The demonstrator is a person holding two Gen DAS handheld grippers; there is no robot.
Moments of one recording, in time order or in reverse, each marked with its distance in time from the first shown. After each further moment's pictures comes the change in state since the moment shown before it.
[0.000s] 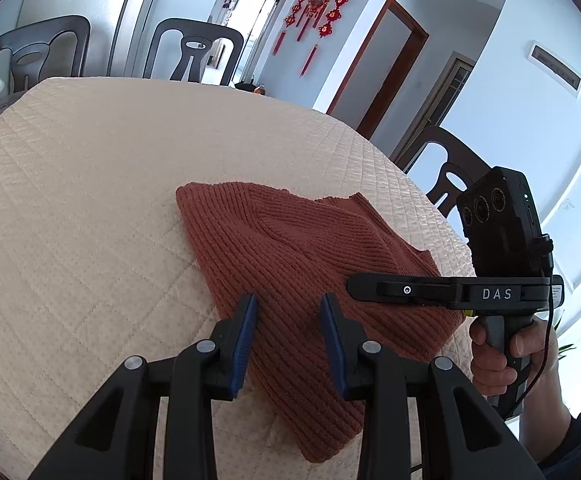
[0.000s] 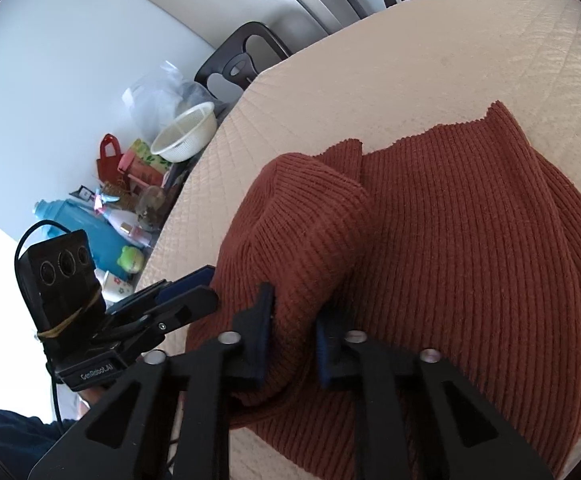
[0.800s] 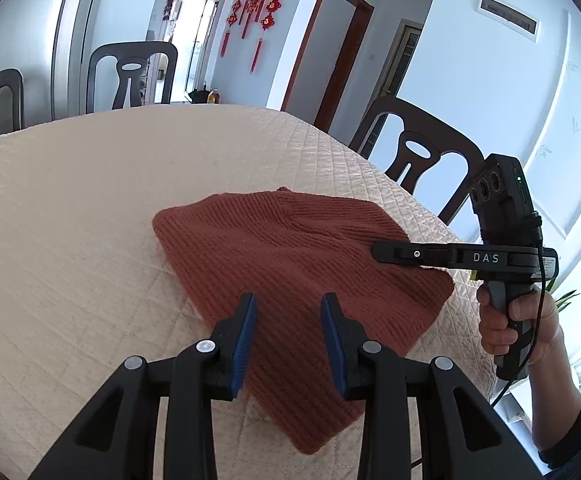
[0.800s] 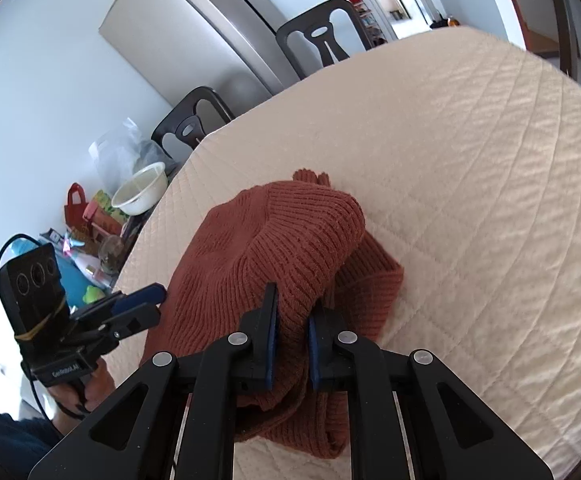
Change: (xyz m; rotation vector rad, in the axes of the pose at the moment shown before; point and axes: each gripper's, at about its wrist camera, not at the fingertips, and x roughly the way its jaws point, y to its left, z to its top) left arm 0.020 -0.066 0.016 0.195 0.021 -0.055; right arm -0.098 -0.055 -0.016 0.037 -0.201 -0.175
